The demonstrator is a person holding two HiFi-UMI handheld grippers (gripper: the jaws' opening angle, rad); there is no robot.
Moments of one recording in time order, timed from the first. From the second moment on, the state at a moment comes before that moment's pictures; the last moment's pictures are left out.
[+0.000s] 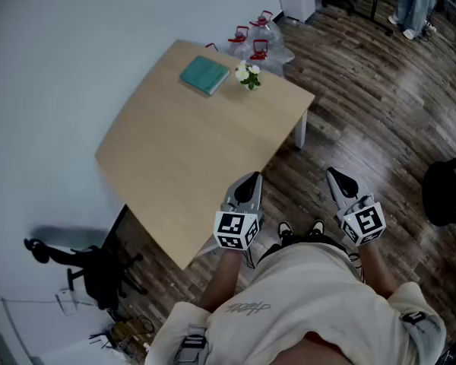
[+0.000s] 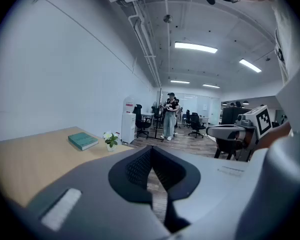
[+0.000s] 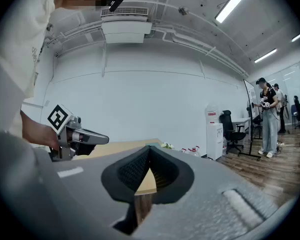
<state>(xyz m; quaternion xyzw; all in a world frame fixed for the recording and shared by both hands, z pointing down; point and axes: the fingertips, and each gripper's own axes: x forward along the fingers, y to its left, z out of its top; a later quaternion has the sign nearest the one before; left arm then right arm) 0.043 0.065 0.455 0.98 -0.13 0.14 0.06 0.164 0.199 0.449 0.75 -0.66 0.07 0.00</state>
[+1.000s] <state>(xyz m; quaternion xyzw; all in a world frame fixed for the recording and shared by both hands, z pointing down) 0.032 0.078 0.454 0.98 -0.16 0.14 0.06 0.173 0.214 0.444 0.74 -0.67 0.05 0.00</state>
